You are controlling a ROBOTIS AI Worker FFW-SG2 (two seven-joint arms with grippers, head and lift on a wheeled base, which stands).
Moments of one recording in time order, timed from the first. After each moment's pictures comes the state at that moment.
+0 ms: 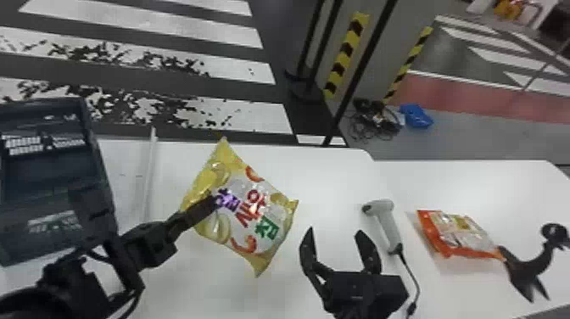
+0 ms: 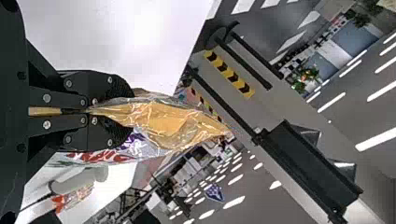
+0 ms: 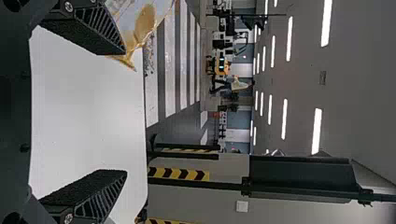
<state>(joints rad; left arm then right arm) 0.02 0.07 -0.24 -1.56 0.70 0.48 -0.37 0.55 -0.08 -0.02 -1.78 -0.06 -0.30 -0.16</state>
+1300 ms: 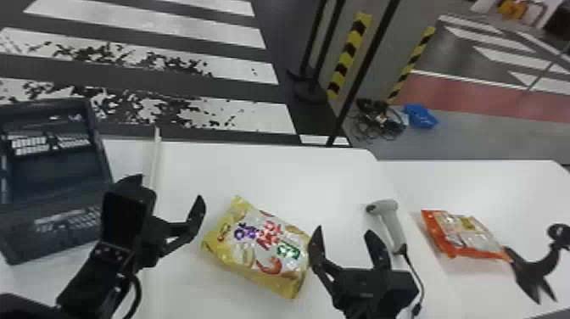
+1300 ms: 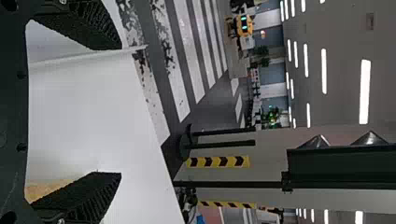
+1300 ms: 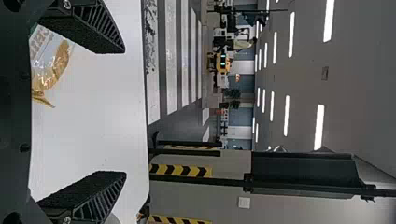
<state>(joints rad) 0.17 0.13 -0.41 -1.93 -0.07 0.37 0.04 0.55 -0.08 -0.04 -1.81 -0.08 -0.26 -0.15</state>
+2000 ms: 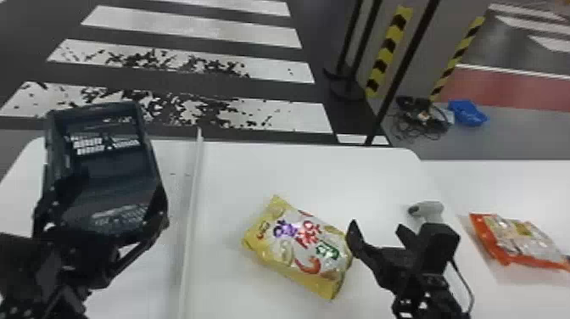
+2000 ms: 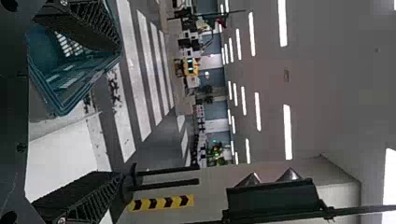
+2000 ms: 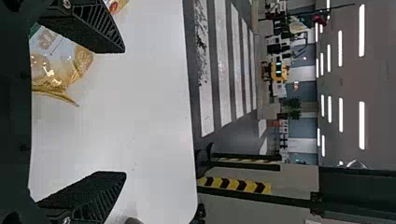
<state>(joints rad) 0.48 0.23 -0.15 -2.10 0.00 -0.05 0.02 0.43 -0.13 -0.12 -1.95 -0.23 0.30 -0.04</state>
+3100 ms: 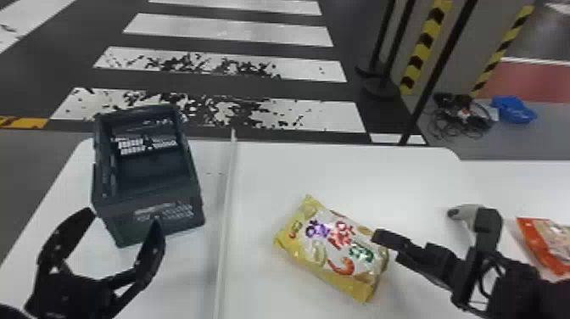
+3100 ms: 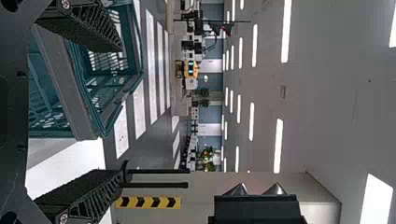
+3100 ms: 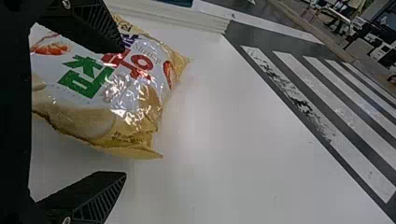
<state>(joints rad) 0.64 0.24 -0.02 -2.01 0.17 -0.28 -0.09 0.11 -0.18 -0.44 -1.74 -0.77 1.19 0.26</state>
